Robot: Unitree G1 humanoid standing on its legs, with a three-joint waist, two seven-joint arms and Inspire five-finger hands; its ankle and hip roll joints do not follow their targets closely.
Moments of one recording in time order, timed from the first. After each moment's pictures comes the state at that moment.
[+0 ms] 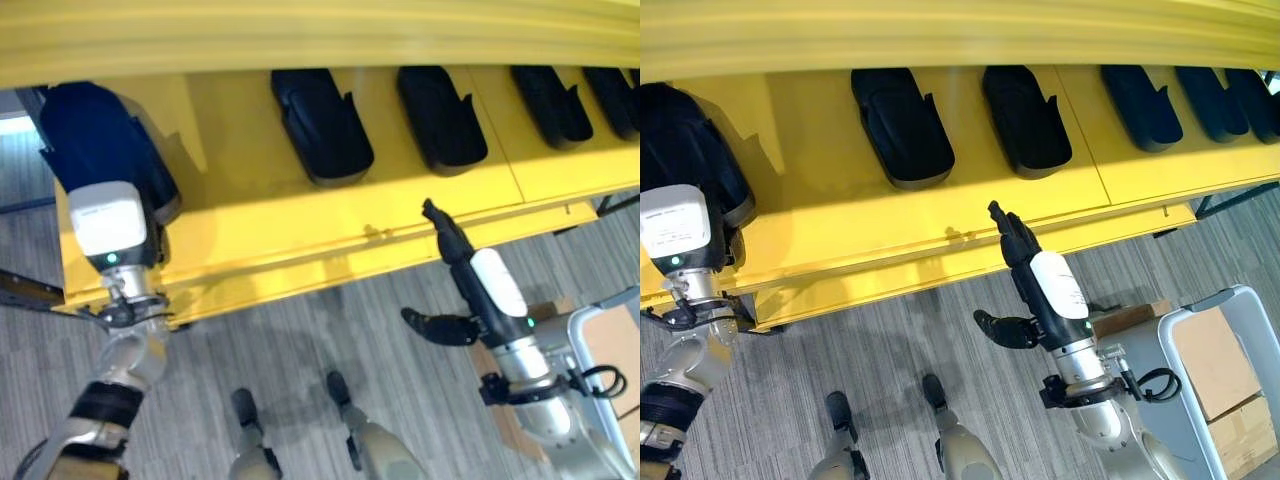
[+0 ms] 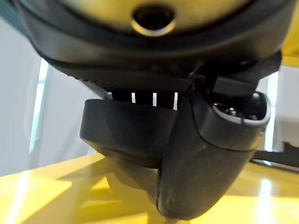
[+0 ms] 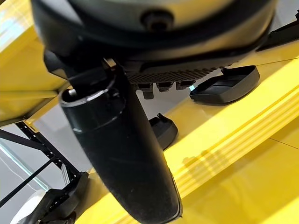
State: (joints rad) left arm -0.37 0.77 -0.18 0.37 0.76 0.24 0.66; right arm 0.18 -0.64 0.16 -0.43 -0.33 -0.21 -0.25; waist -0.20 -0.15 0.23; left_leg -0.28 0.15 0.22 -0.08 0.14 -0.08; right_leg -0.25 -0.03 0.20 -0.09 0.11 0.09
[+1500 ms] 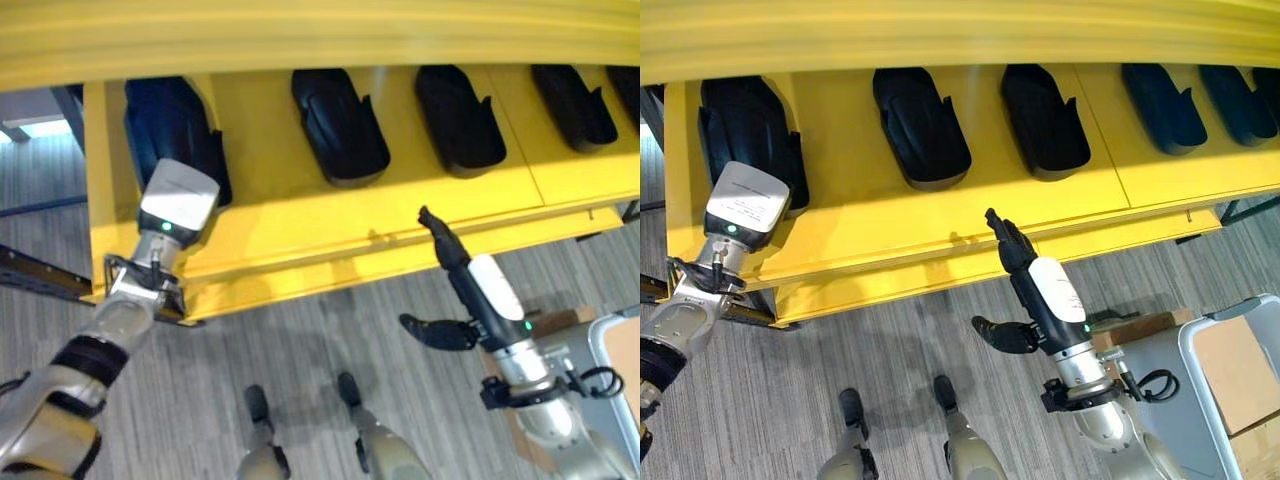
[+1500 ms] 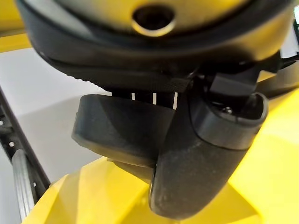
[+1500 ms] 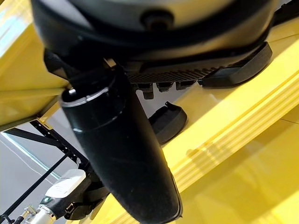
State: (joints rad) left arm -0.63 0.96 -0.57 0.51 1.05 0.15 0.51; right arm 0.19 -0.67 0.17 -0.38 -0.29 -0.28 -0.23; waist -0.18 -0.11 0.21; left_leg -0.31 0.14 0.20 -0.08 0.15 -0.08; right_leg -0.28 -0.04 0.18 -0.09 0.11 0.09
